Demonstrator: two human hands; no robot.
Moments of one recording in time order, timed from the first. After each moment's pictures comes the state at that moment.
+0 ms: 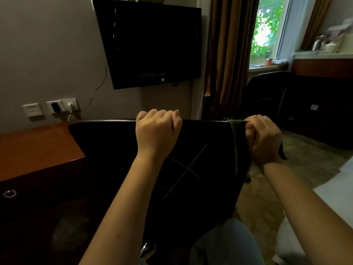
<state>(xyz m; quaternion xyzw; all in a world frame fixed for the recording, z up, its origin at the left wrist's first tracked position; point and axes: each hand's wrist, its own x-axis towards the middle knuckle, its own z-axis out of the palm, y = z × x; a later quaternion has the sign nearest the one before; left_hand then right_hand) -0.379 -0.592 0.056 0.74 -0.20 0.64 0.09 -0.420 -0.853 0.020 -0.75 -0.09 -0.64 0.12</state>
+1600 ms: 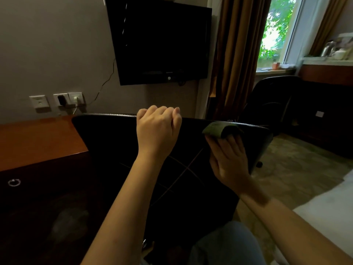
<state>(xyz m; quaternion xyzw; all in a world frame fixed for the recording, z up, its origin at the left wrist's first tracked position) -0.388 -0.577 0.056 0.77 -0.17 0.60 0.13 -0.414 -0.778 -0.026 -0.76 -0.20 -0.62 -0.04</state>
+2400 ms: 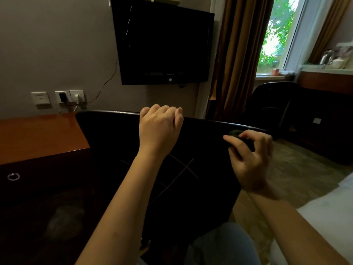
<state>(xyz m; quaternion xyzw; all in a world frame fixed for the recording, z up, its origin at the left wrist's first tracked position) -0.393 -0.574 0.057 0.79 -0.18 0.57 0.14 -0.454 -0.792 -0.001 -0.72 -0.14 -0.67 0.08</state>
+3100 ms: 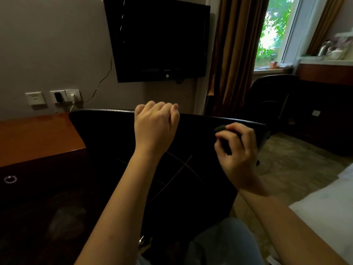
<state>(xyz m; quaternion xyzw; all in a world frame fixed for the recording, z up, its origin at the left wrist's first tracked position) -0.391 -0.575 0.055 0.78 -0.17 0.58 0.14 -0.447 -0.771 -0.002 -0.72 -0.19 -0.65 0.14</state>
